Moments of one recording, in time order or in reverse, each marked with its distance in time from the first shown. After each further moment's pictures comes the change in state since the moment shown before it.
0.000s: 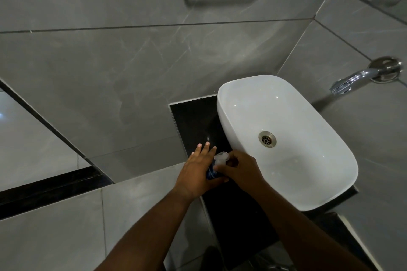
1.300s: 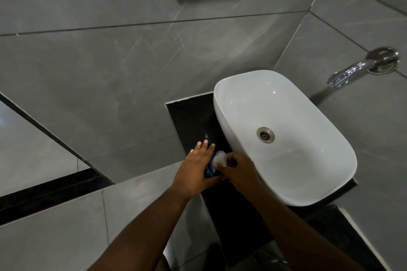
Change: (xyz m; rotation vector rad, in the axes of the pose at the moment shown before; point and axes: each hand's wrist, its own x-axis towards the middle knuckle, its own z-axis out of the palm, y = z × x) left_hand 0.001 -0.007 0.002 0.038 -0.026 0.056; right_hand -0.011 0.005 0.011 0.181 0.056 0.011
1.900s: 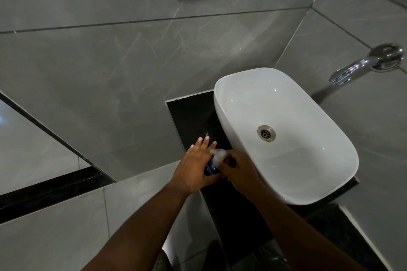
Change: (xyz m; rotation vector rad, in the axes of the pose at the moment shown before) left_hand 0.006 -0.001 -0.005 0.047 -0.003 0.056; right_hand 0.004 0.008 0.004 0.049 -0.049 -0.065
